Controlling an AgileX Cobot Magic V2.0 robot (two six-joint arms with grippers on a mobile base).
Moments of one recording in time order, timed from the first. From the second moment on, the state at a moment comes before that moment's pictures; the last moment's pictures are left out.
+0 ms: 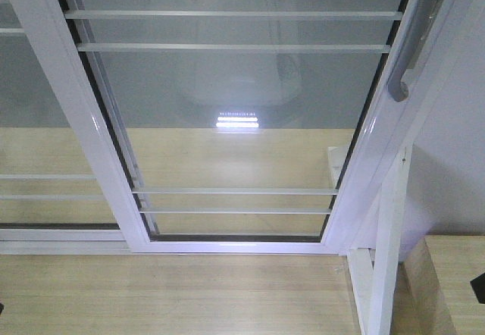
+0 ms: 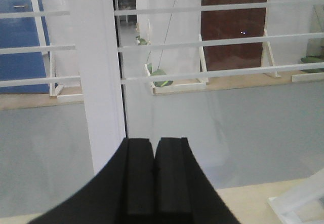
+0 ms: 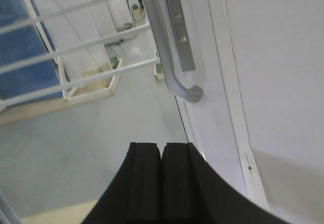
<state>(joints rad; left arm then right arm) -0.10 -0.01 0.03 -0.12 0.05 0.16 -0.06 -0.01 0.03 0.37 0.12 -0.06</state>
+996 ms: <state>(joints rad) -0.10 0.24 -0.32 -0.13 -0.15 0.15 -0.06 0.27 -0.39 0.37 0.07 -0.40</state>
